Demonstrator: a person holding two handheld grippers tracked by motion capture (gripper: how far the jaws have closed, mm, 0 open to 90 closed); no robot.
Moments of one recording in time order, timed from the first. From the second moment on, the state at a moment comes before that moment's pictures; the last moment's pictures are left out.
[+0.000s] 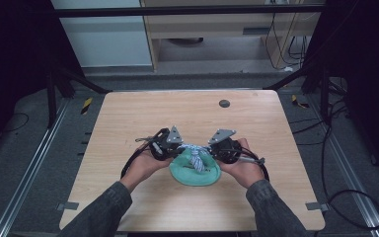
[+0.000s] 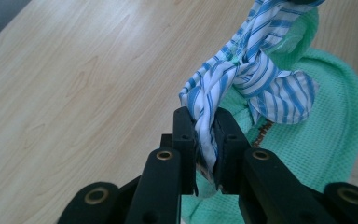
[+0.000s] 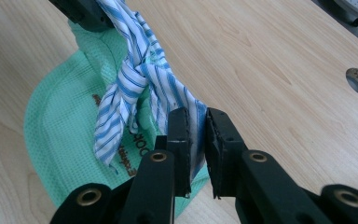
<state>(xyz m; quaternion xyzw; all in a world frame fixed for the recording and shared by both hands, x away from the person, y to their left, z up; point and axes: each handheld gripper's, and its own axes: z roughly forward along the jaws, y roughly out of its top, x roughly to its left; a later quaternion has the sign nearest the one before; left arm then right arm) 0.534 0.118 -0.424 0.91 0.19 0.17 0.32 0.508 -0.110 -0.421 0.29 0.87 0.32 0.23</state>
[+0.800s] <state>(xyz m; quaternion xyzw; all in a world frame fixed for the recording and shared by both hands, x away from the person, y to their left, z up) 0.508 0.124 -0.431 0.91 0.19 0.16 0.34 0.485 -0.111 -0.430 0.27 0.88 0.32 0.21</state>
